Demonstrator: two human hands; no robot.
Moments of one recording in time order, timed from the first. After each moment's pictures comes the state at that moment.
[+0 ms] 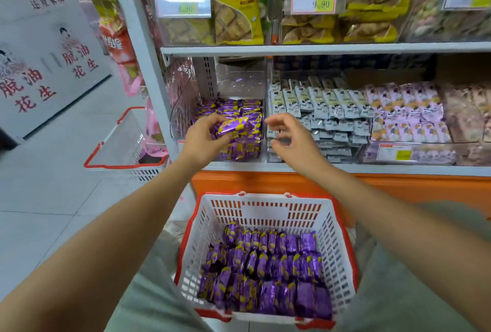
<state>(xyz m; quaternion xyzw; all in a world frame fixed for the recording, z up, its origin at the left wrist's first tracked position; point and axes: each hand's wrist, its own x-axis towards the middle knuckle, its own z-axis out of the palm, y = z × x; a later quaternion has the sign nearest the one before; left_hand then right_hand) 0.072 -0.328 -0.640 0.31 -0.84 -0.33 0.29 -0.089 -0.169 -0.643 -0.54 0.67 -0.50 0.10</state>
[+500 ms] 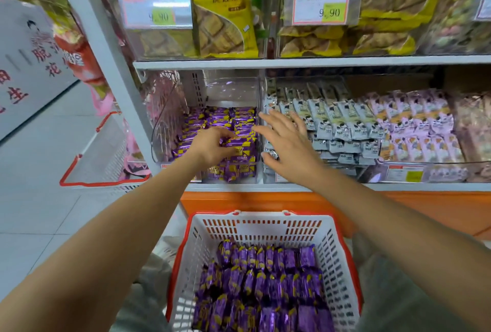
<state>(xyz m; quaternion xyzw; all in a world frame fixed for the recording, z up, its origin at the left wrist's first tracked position) -0.001 -0.382 -0.632 0.32 -0.91 -0.24 0.08 -0.141 -0.221 -0.647 -0.63 0.73 -0.19 -0.17</state>
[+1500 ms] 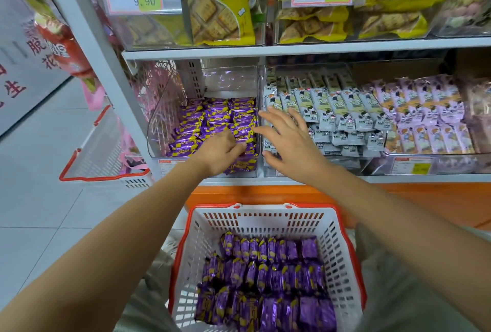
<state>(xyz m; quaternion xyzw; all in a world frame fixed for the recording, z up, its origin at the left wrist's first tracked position) -0.006 -0.370 -0.658 0.25 -0.95 -0.19 0.03 -0.150 -0.221 -0.665 -0.66 0.71 -0.21 -0.17</state>
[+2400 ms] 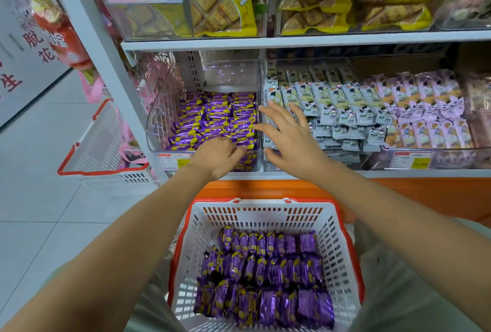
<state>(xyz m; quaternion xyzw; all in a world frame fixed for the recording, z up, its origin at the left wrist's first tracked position) 0.002 -0.364 -0.676 0.23 -0.97 -0.11 0.03 -0.149 -0.220 -0.671 -0.66 0.71 -0.18 -0.19</state>
